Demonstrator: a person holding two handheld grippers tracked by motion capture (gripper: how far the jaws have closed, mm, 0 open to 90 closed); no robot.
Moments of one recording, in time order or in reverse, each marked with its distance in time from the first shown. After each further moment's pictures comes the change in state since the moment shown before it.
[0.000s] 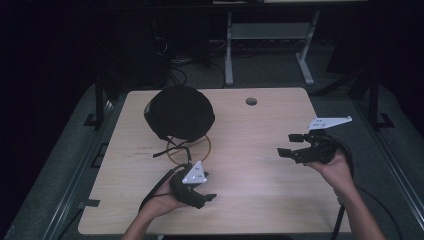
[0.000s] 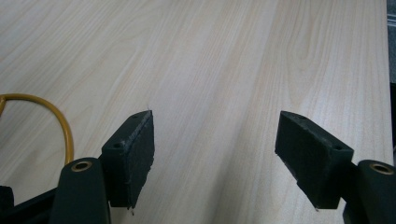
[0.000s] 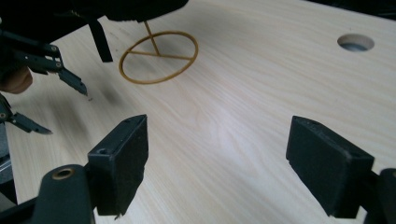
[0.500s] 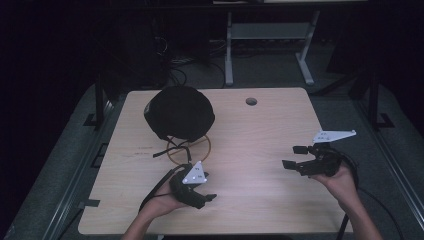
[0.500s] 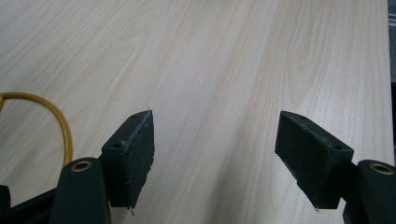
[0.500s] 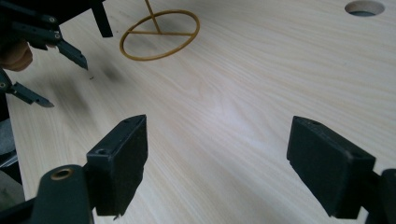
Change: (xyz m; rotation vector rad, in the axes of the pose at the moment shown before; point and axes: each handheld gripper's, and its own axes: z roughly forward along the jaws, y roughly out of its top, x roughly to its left) left arm -0.001 -0.001 0.001 0.001 0.000 -0.010; right arm -0.001 -0.037 -0.004 0.013 0.010 0.027
